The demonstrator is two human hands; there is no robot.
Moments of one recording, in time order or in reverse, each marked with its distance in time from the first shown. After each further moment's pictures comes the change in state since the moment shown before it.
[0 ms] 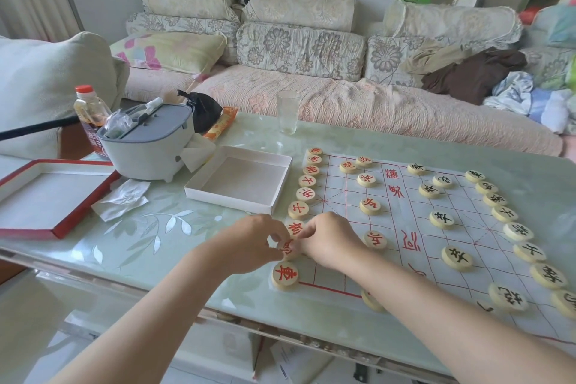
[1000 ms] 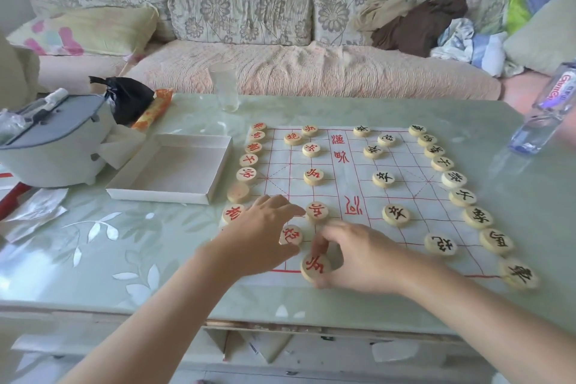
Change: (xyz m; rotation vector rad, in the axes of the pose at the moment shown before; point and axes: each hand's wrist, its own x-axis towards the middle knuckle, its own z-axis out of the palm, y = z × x) left_hand 0.040 0.087 0.056 0.163 0.054 0.287; right_hand -0.077 0.106 -0.075 -0.232 -0.131 -0.207
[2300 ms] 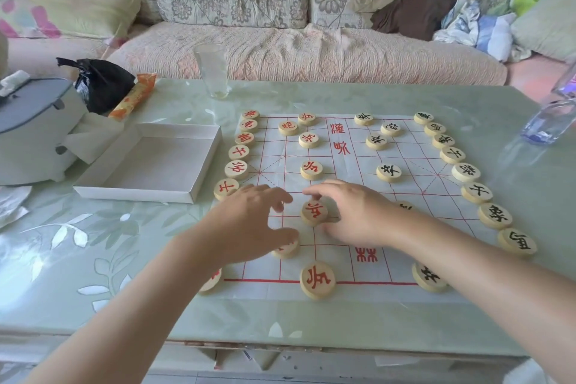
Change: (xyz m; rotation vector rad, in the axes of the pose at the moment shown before) left_hand 0.027 -0.016 -0.004 -0.029 -0.055 -0.136; right_hand 0.070 0.043 -0.012 -0.031 0.051 0.001
